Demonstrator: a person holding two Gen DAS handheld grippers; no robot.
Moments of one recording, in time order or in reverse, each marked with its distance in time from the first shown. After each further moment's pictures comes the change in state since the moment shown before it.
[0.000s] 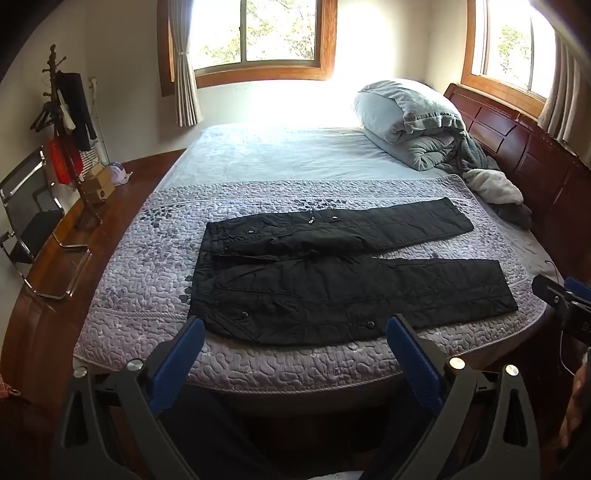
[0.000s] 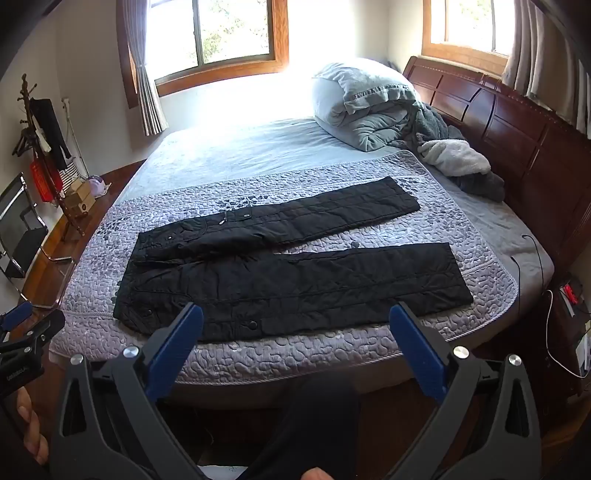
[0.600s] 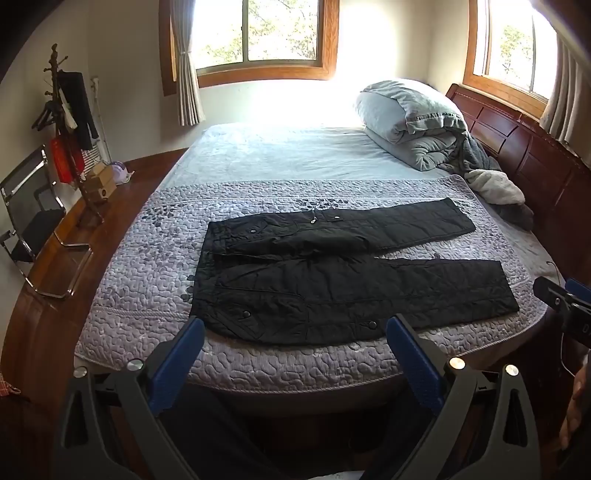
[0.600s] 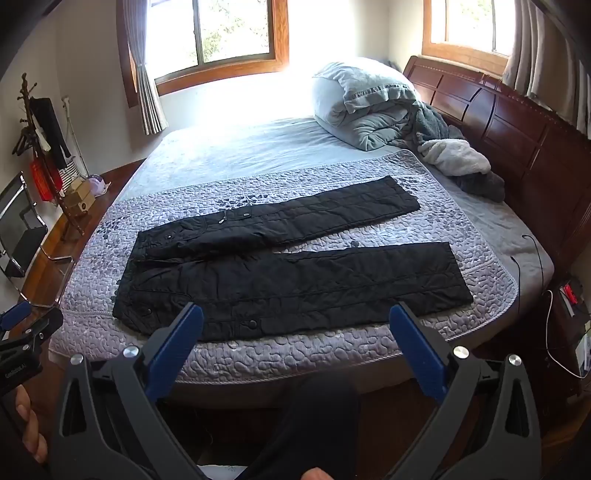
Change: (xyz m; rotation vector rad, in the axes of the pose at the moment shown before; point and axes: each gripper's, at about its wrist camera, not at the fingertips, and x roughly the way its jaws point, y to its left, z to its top) left arm 0.001 0.001 -0.001 -0.002 0.007 0.006; right arm 0.000 -0.002 -0.002 -0.002 -0.001 0.001
